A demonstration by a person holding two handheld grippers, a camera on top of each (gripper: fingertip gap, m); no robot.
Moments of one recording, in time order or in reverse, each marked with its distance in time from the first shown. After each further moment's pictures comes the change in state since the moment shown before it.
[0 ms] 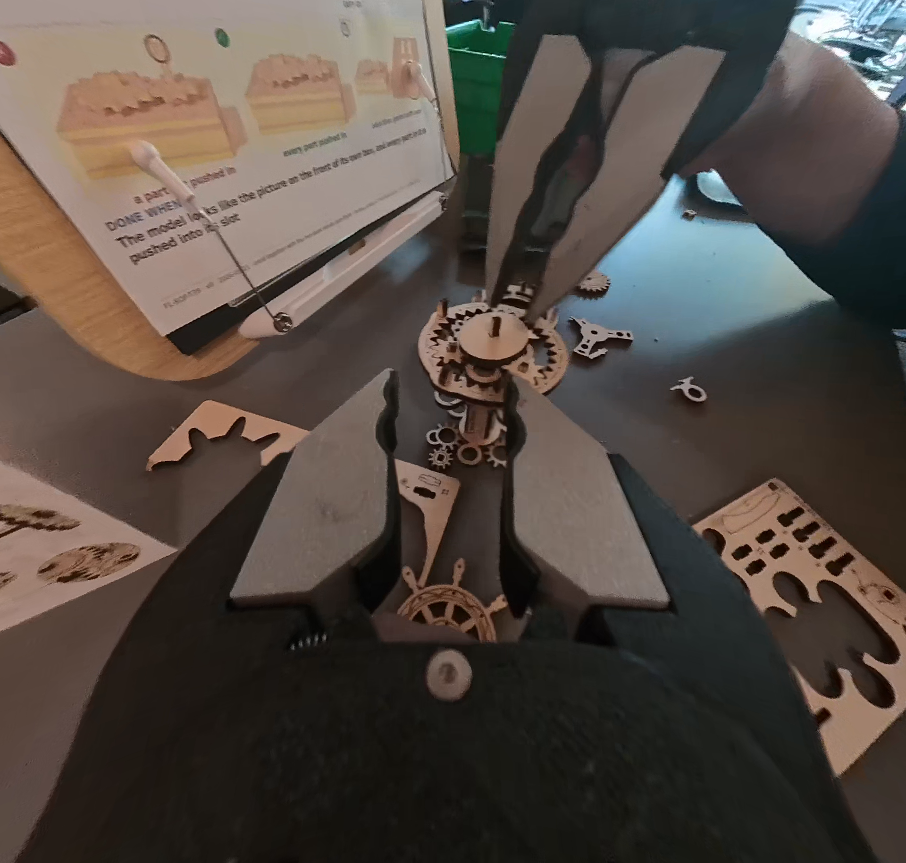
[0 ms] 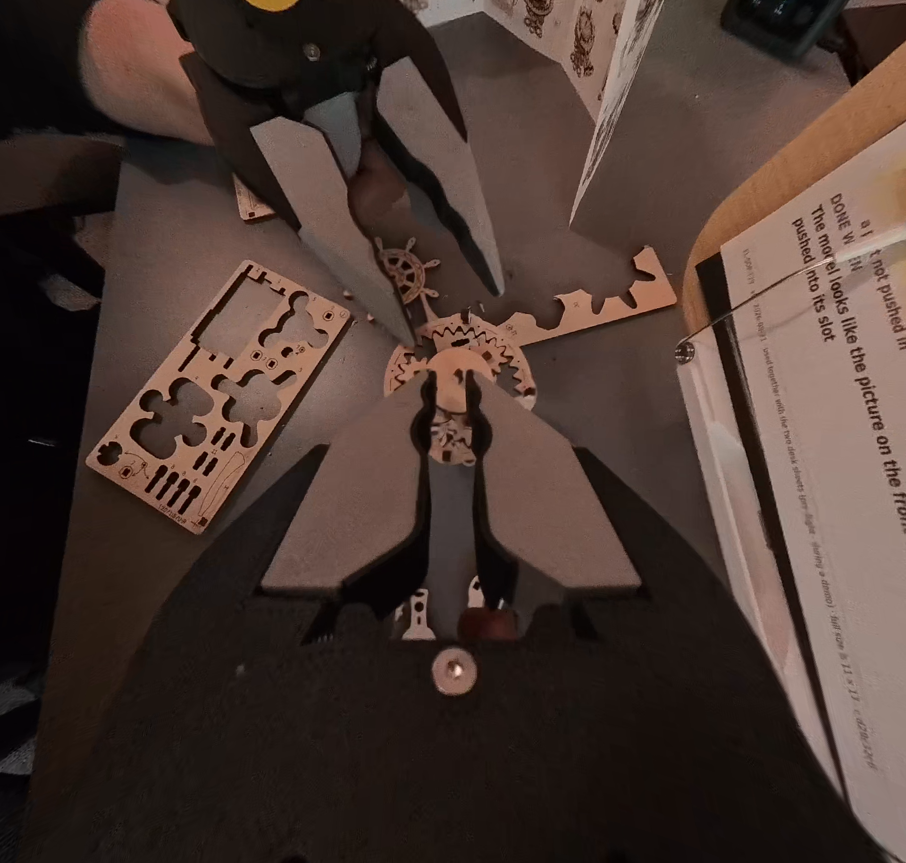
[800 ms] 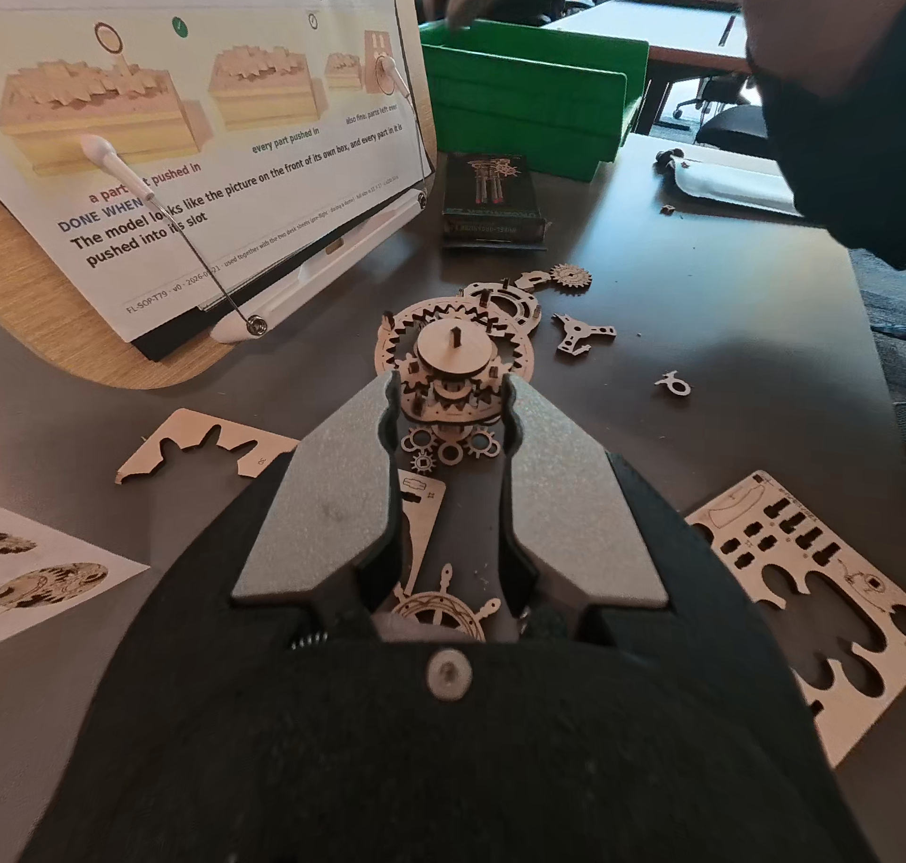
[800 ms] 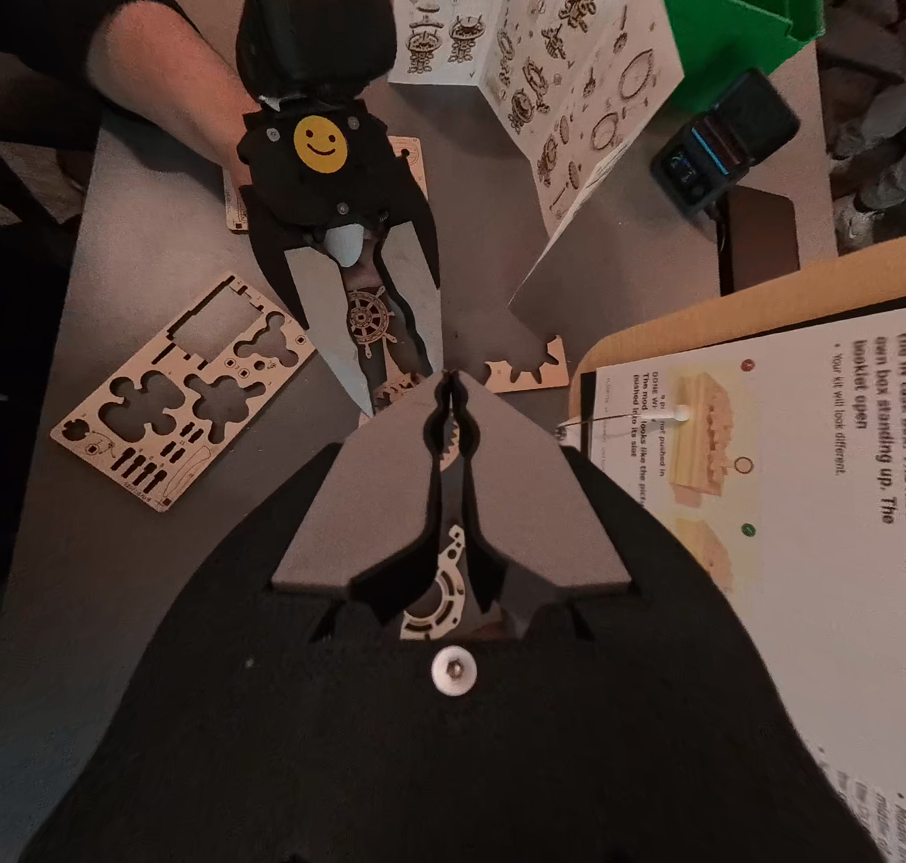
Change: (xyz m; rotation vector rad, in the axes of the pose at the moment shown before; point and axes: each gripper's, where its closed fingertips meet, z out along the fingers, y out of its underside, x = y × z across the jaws) left arm 0.008 0.003 0.005 0.000 0.040 0.008; right arm 0.006 -0.076 -0.034 -0.094 0.079 -0.274
